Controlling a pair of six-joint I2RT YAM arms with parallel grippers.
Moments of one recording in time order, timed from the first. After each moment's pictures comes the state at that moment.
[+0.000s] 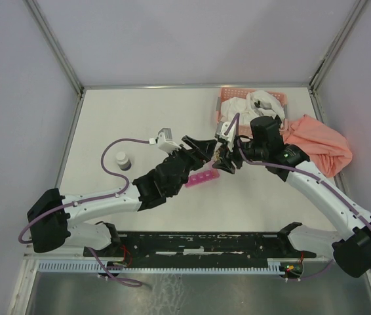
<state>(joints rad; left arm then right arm) -1.10 1.28 0.81 0.39 -0.68 -1.09 0.53 1.16 1.03 -0.45 -0.62 -0.47</state>
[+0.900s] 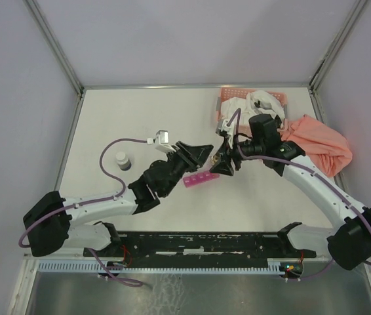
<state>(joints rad) -1.06 1.25 0.68 0.60 -0.51 -1.03 0.50 1.21 1.03 -0.47 -0.75 -0.36</state>
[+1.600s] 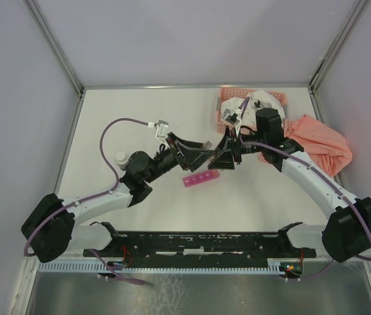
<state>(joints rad) -0.79 1.27 0.61 0.96 0.24 -0.78 0.39 1.29 0.98 -0.16 -1.18 0.11</state>
